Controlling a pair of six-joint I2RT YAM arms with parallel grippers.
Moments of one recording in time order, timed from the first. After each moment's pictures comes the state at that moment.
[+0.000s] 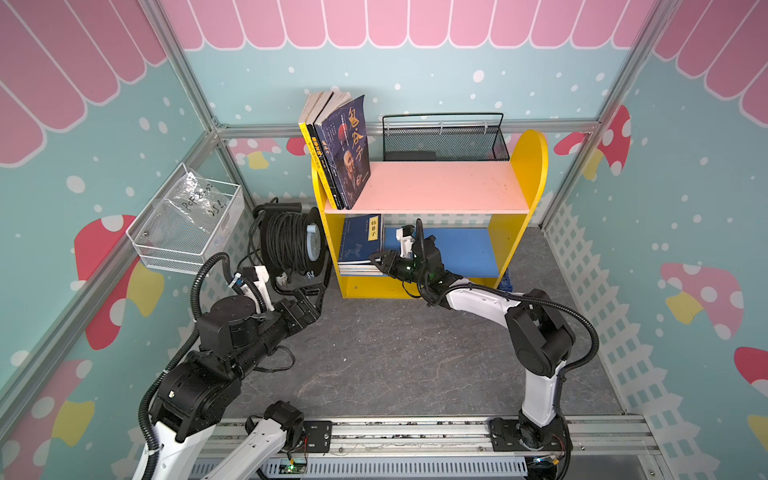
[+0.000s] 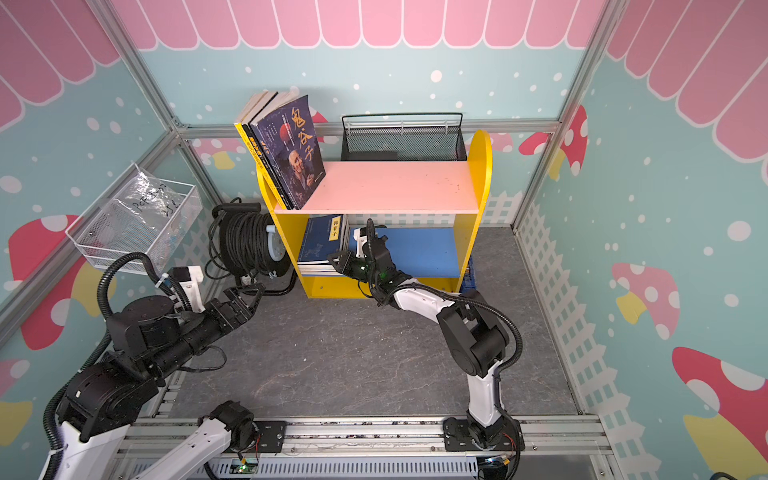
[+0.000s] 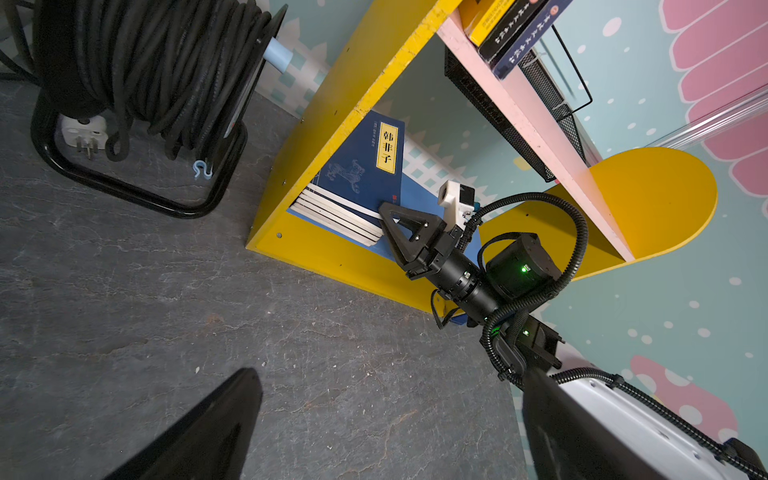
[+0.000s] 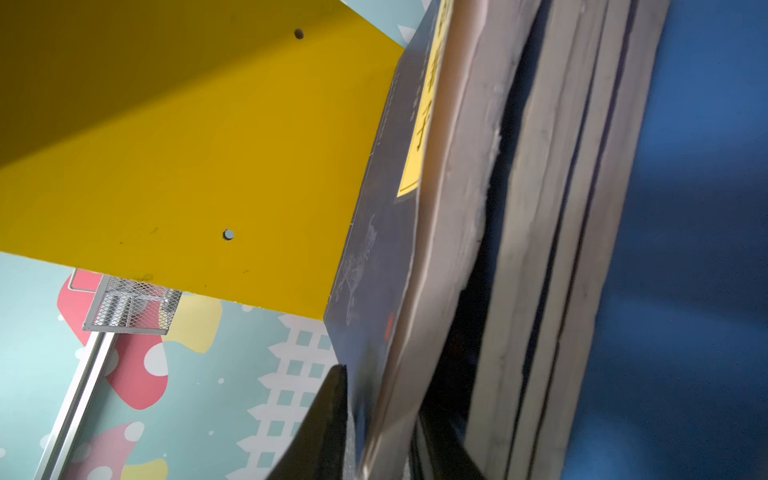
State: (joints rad) left arm -0.42 0.66 1.21 -0.94 -0.05 -0.81; right arm 0.68 1.92 1.33 0.38 -0.33 0.98
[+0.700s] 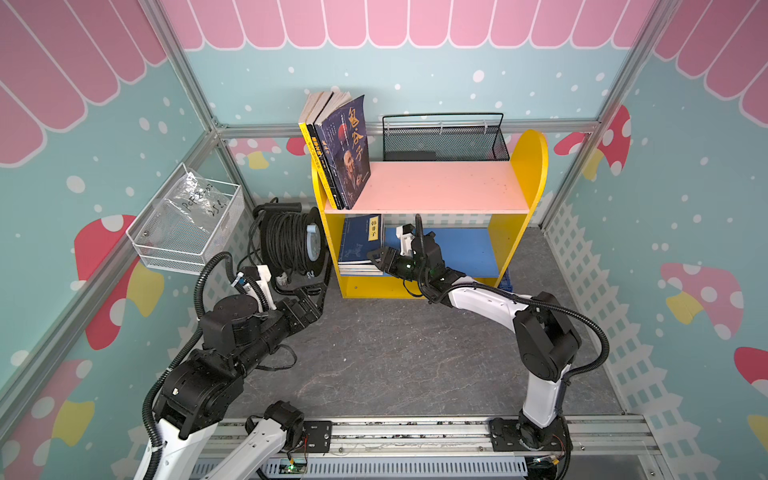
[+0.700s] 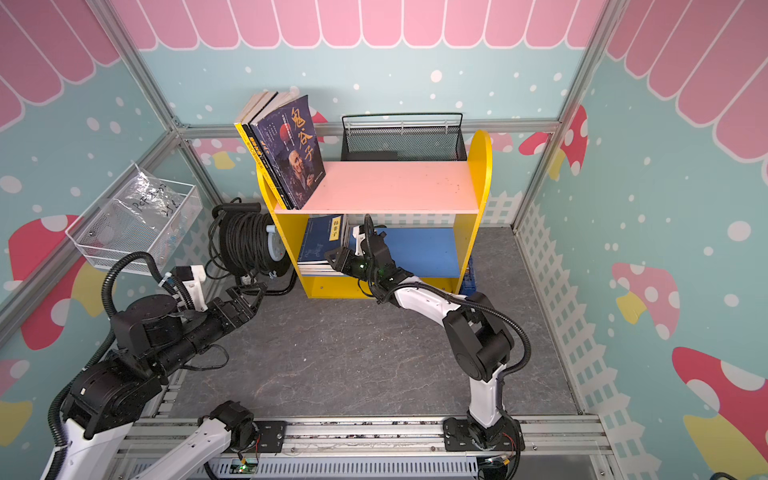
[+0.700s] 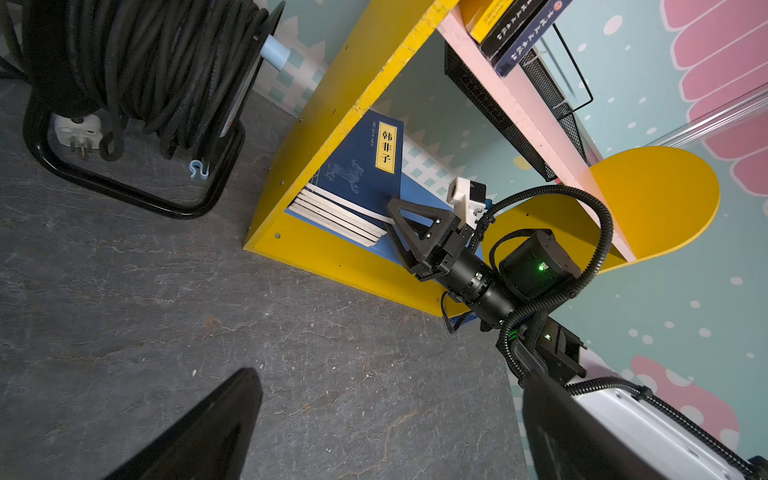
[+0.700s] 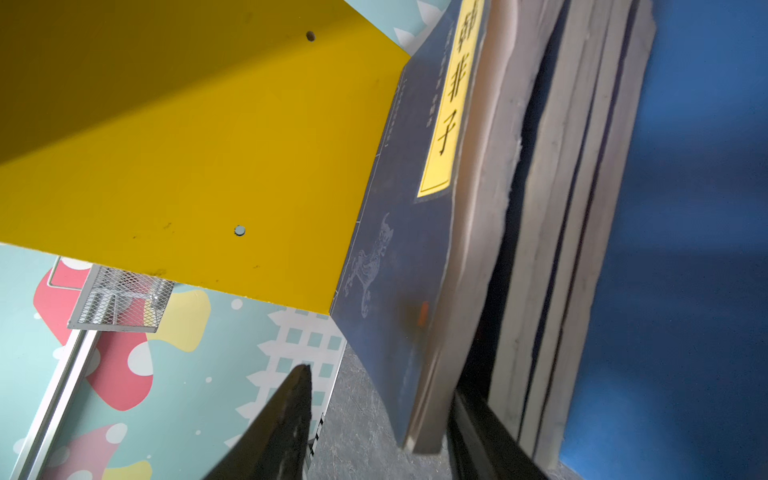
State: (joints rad) left arm -0.42 0.67 1.20 -0.91 -0.04 -0.81; right arm 0.68 1.88 1.36 0.26 -0.29 0.93
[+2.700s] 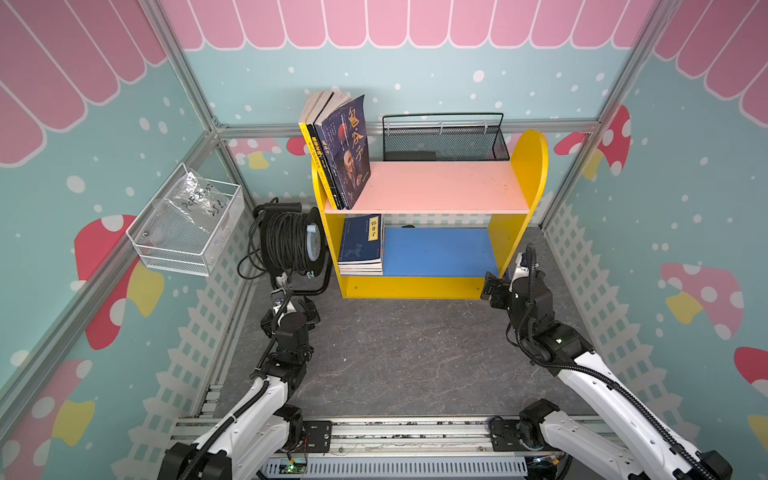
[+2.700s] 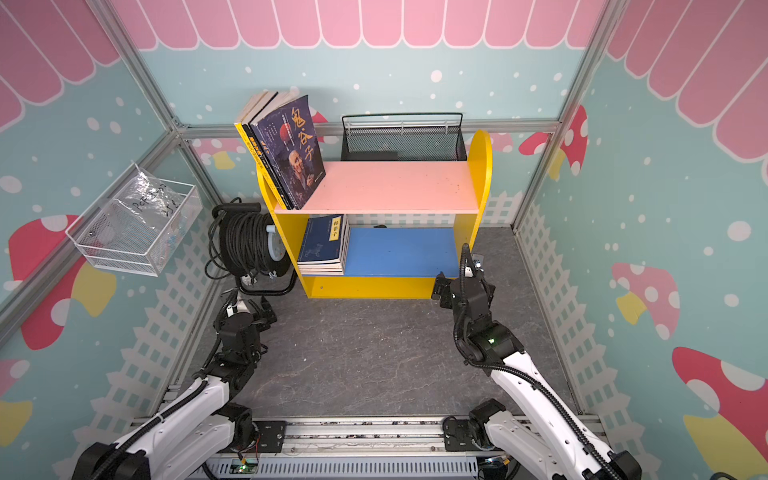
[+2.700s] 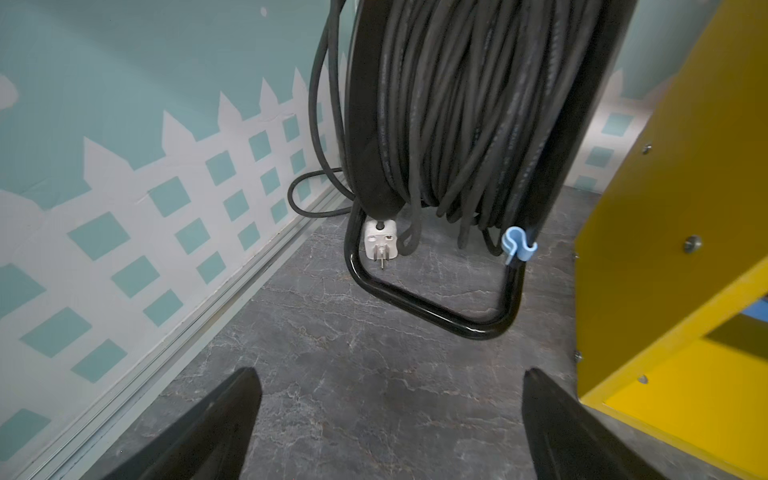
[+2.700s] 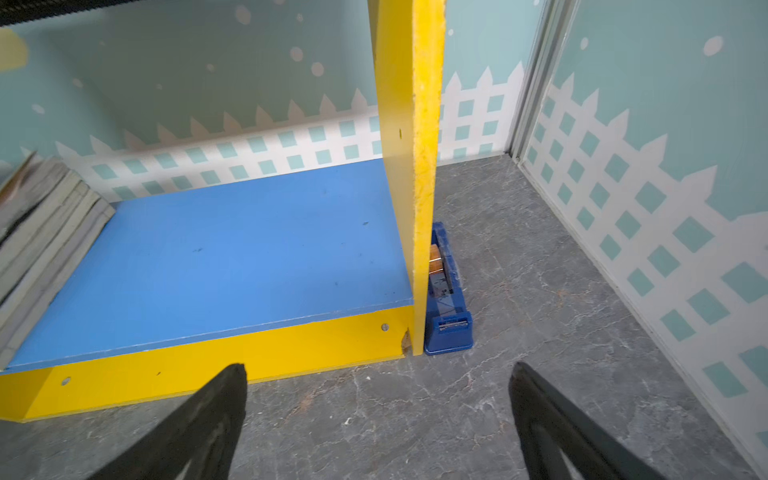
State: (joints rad) left arm -0.19 0.94 0.23 0.40 -0.61 -0.22; right arm 0.45 0.88 0.80 -0.34 0.52 0.31
